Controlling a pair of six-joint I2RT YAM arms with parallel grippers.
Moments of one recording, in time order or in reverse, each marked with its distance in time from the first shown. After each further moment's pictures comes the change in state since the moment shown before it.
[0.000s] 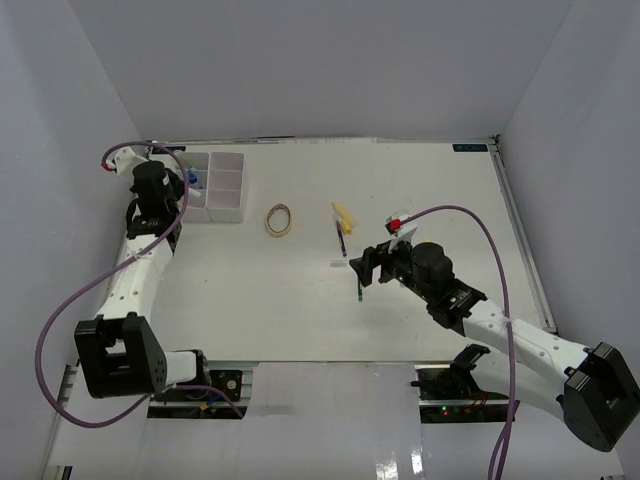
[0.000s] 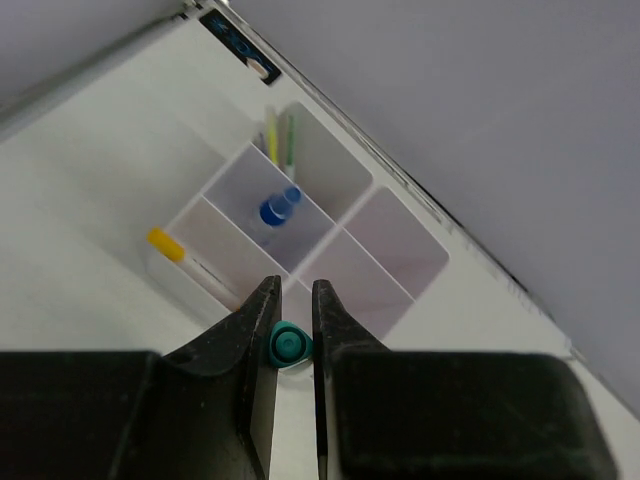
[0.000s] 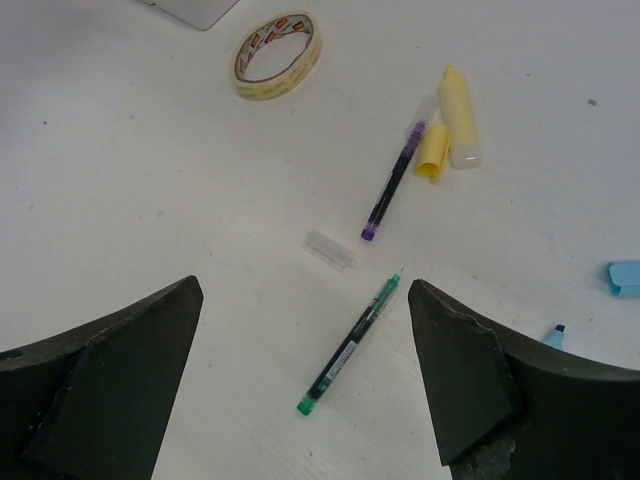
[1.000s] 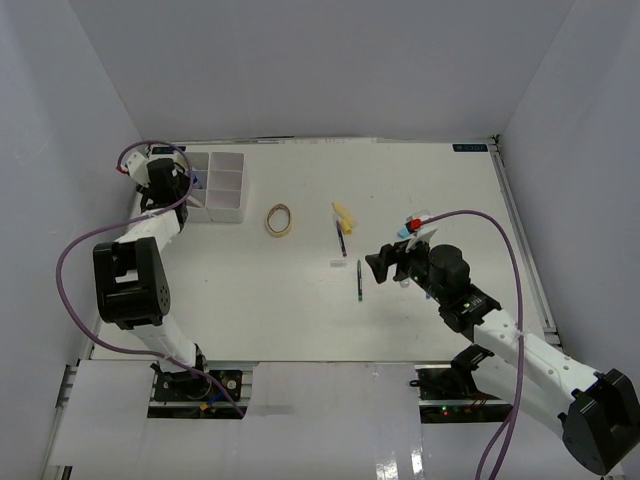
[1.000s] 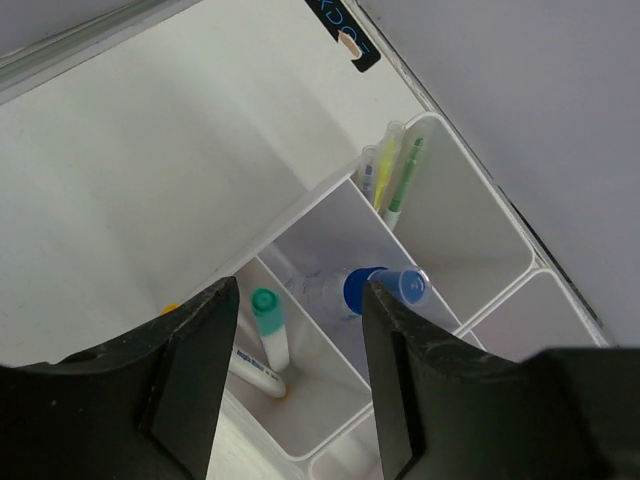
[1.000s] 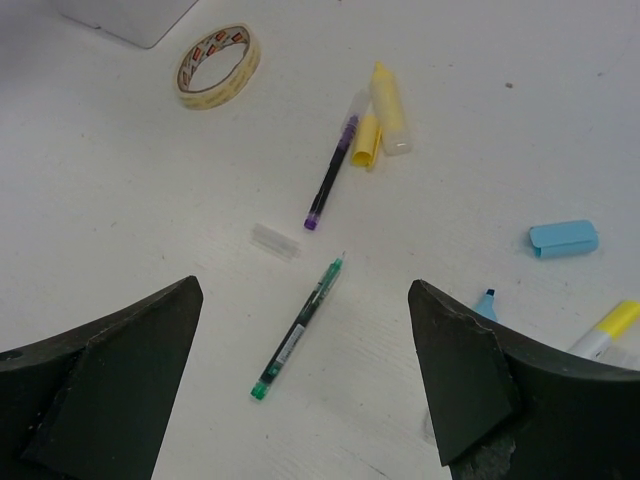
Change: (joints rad) left arm 0.084 0.452 0.082 0.233 -0.061 -0.058; right arm -0.121 -0.121 -0.058 -0.038 -0.025 -0.008
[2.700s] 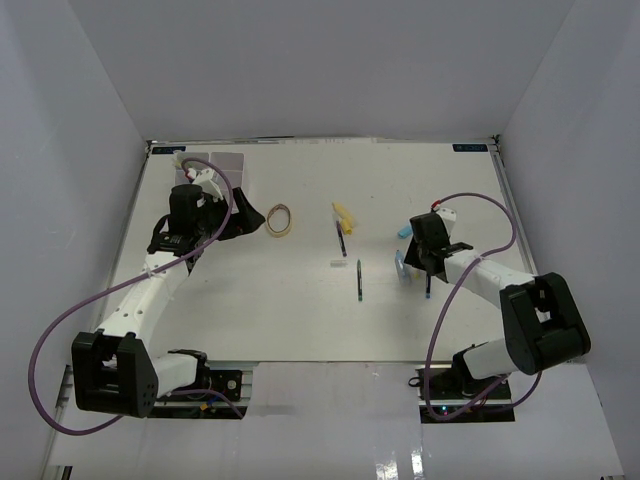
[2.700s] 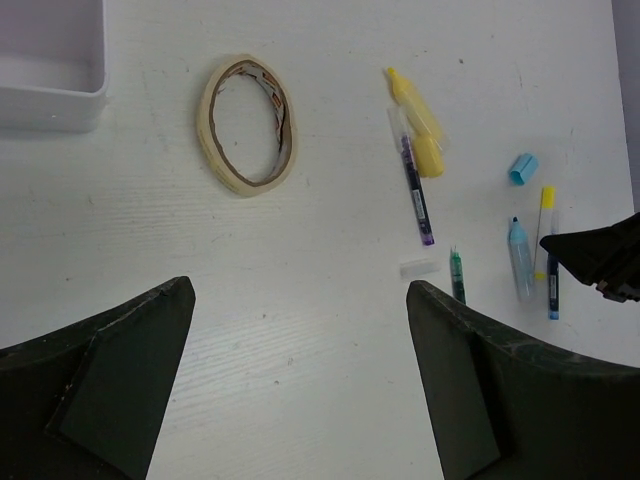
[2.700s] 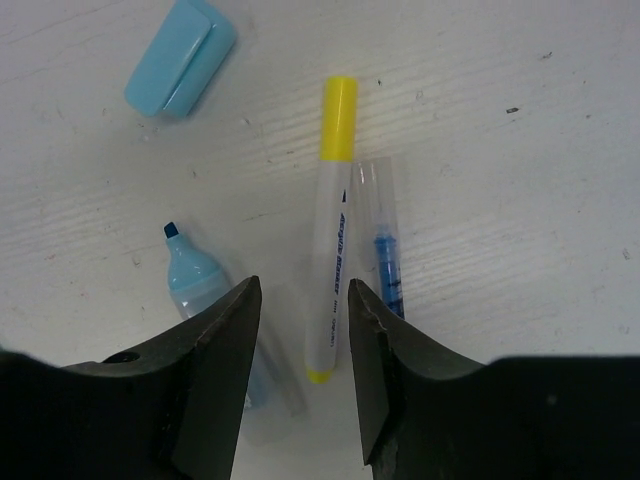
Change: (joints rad) left arm -0.262 -0.523 -0.214 -0.426 0.666 0.277; right arm -0.243 0.568 0.260 -0.385 0.353 0.377
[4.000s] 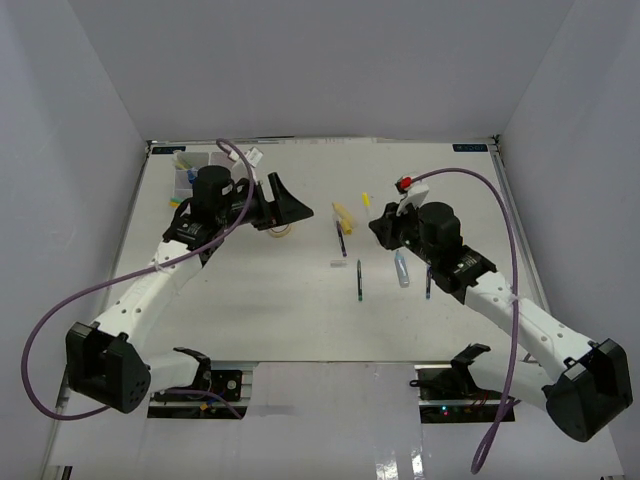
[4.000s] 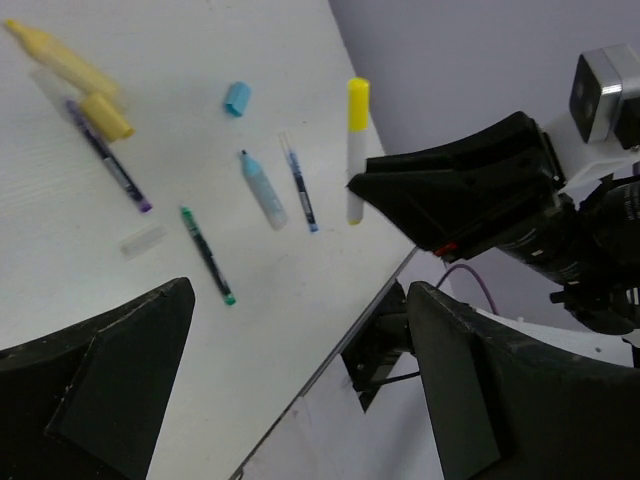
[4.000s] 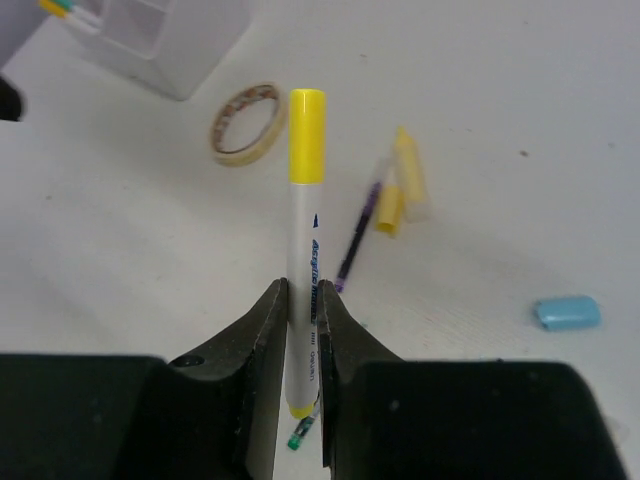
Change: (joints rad) left arm -0.209 0.040 0.171 0.026 0.283 -0.248; right arm 0.200 -0.341 0.101 0.160 -0.353 -0.335
